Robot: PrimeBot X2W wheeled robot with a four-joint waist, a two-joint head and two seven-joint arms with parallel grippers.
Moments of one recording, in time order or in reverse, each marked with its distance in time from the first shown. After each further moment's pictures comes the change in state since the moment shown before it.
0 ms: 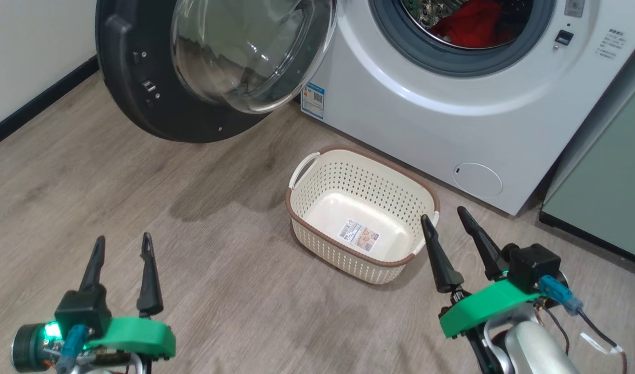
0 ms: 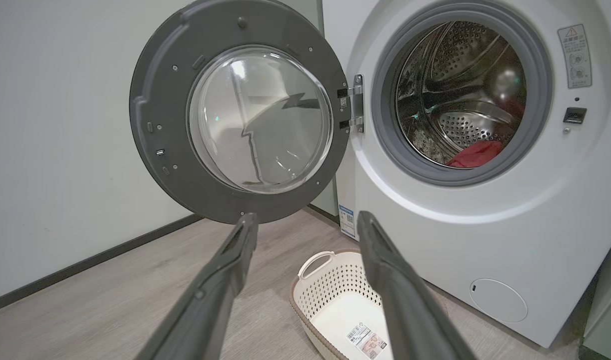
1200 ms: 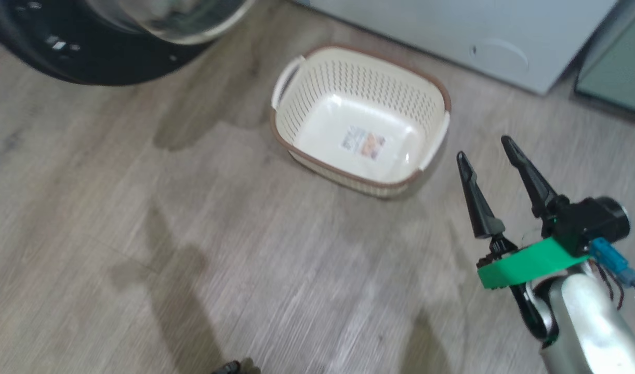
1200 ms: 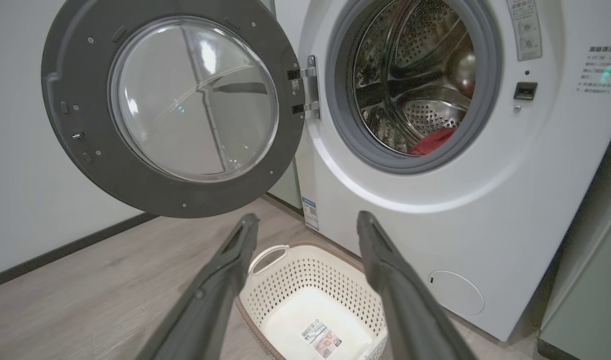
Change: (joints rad) left arm -0.524 0.233 0.389 0.022 -0.072 -0.097 -0.006; right arm -0.086 -0.127 -0.030 -0.186 -0.083 0.000 0.000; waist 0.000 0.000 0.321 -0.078
